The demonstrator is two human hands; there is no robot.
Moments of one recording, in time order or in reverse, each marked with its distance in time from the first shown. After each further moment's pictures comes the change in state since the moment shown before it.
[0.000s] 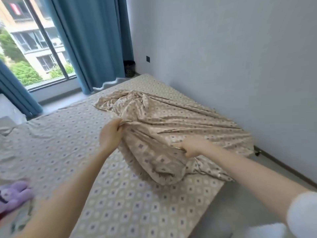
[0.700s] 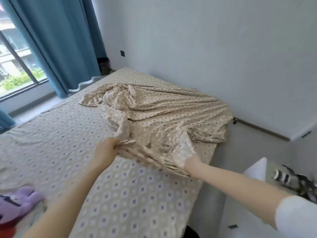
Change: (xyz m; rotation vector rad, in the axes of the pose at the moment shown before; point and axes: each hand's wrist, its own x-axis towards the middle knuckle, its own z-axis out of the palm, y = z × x) left_hand -0.118 -0.139 -0.047 0.129 -0.328 0.272; right_hand -0.050 -0.219 0.129 -0.207 -0.255 0.313
